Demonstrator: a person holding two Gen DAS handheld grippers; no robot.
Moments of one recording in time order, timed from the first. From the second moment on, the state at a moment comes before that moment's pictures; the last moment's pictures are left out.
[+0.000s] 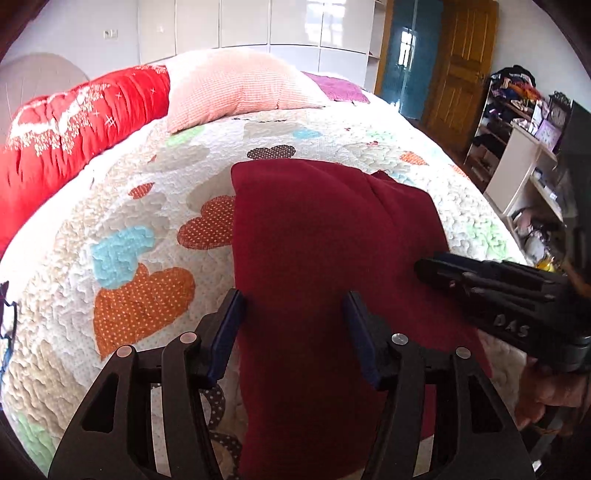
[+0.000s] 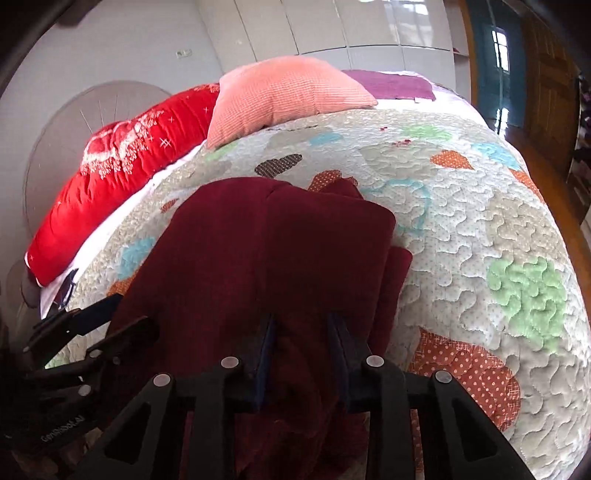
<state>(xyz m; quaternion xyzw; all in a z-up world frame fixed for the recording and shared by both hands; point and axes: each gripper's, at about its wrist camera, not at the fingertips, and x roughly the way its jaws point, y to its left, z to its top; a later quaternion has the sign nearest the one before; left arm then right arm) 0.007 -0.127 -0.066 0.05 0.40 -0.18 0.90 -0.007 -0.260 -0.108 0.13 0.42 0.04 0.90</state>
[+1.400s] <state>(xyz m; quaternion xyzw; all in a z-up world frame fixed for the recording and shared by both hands) -0.065 -0.090 -0.011 0.03 0.30 -0.12 0.95 -0.102 -0.221 -0.040 0.11 0.34 0.02 0.93</state>
